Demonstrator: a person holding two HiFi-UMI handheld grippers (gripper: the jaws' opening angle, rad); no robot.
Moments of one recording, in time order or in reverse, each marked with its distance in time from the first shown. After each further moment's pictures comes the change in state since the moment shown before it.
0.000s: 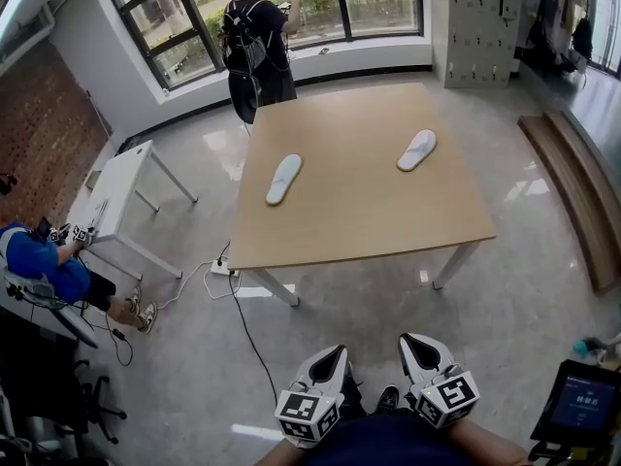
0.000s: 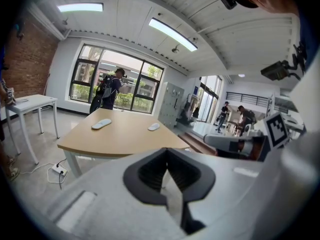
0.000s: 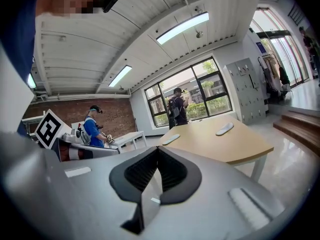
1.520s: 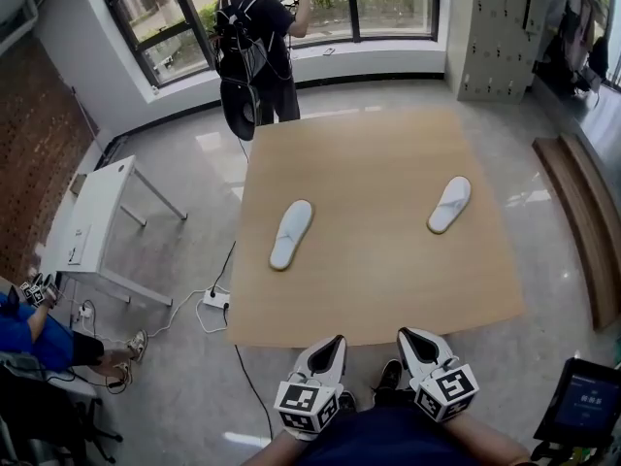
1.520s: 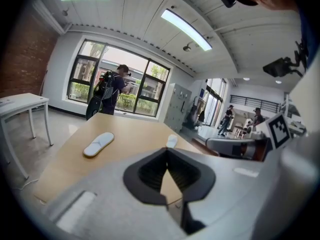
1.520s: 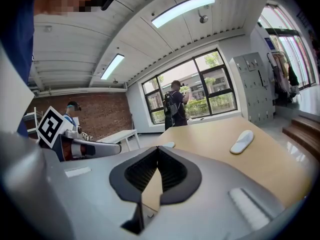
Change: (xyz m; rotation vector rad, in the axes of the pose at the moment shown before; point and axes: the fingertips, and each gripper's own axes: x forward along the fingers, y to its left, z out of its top) left arm 0.183 0.174 0.120 -0.030 -0.018 0.009; right arm 0.251 -0.085 0.066 -0.022 0.061 0.009
